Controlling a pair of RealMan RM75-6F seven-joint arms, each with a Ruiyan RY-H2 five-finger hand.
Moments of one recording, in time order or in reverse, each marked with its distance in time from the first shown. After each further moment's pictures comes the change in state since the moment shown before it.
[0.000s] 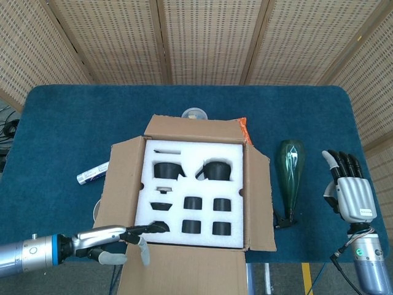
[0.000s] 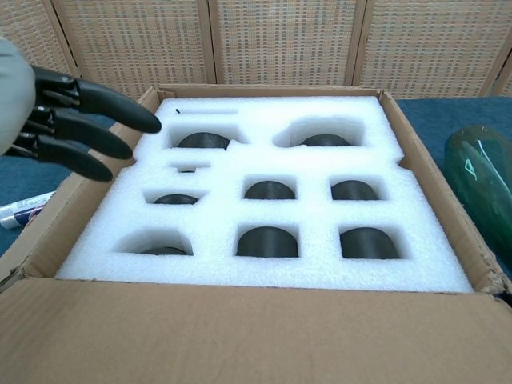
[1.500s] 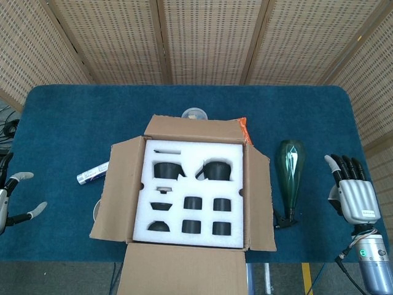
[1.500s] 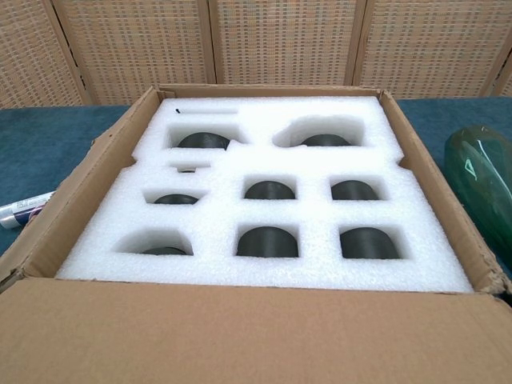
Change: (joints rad) left arm 0.829 -0.392 -0.267 0.154 -0.836 0.592 1.732; right arm 0.001 0.019 -0.029 0.040 0.014 -0.035 -0.036
